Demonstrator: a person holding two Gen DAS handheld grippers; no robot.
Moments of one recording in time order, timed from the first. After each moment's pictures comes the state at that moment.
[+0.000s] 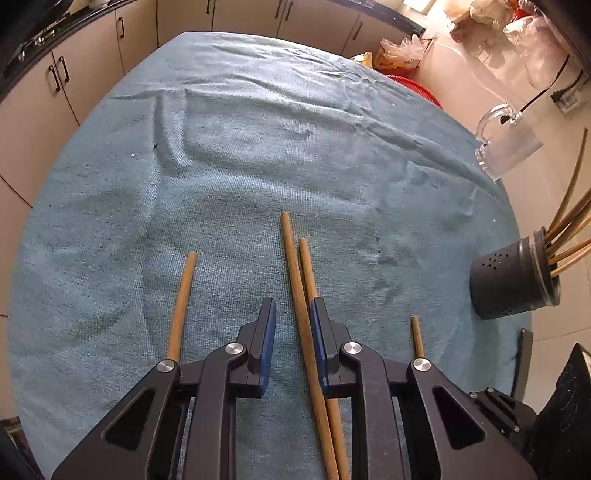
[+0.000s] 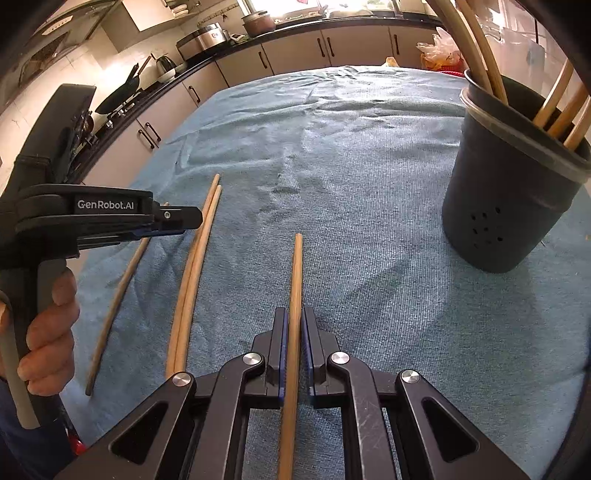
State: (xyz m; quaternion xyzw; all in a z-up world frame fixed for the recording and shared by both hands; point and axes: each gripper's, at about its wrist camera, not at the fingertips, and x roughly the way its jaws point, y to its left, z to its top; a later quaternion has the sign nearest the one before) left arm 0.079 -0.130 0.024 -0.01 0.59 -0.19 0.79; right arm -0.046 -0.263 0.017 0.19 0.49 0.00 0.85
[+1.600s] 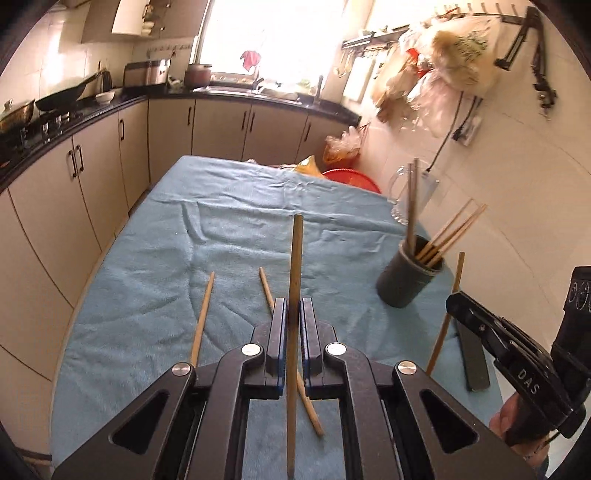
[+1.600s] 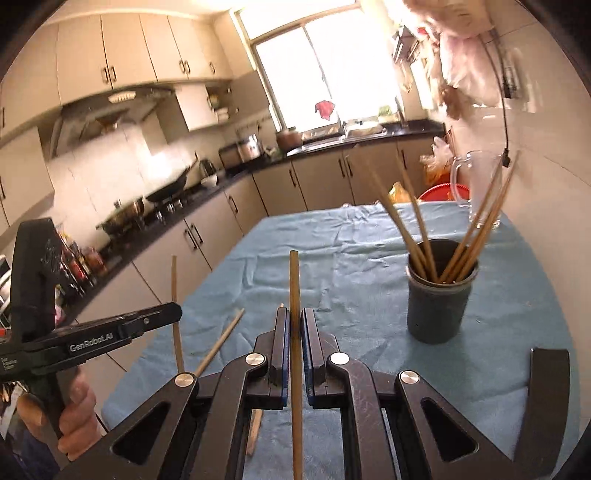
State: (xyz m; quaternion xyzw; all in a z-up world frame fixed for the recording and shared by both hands) left arm -0.076 -0.077 0.146 -0.03 0.38 -0.25 0.89; right arm -0.153 -0.249 0.134 0.18 0.25 -0.01 0.95
